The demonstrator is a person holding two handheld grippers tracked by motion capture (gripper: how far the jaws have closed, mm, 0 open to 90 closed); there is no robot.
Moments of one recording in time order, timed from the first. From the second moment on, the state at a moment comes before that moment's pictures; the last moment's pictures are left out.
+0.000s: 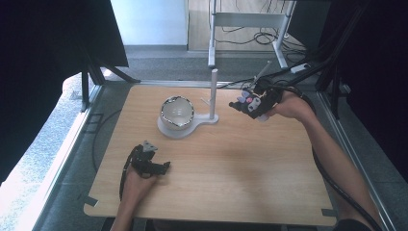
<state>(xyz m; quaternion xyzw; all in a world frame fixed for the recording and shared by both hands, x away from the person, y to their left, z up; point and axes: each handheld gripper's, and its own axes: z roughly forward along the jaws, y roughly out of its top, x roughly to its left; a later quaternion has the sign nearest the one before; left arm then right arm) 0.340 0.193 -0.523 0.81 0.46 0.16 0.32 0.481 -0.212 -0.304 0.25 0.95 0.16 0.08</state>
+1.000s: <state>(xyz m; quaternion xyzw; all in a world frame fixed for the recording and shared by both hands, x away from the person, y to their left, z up) 0.340 0.193 -0.523 0.81 0.46 0.16 0.32 0.532 -0.176 -0.274 0.25 0.95 0.19 0.09</state>
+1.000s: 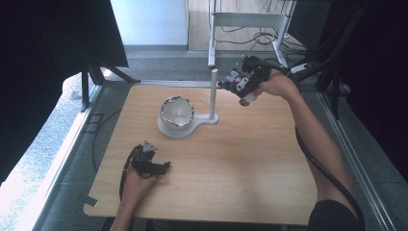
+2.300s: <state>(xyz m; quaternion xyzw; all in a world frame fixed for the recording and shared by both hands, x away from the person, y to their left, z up) 0.340 0.193 -0.523 0.81 0.46 0.16 0.32 0.525 -0.145 -0.332 0.22 0.96 0.18 0.04</state>
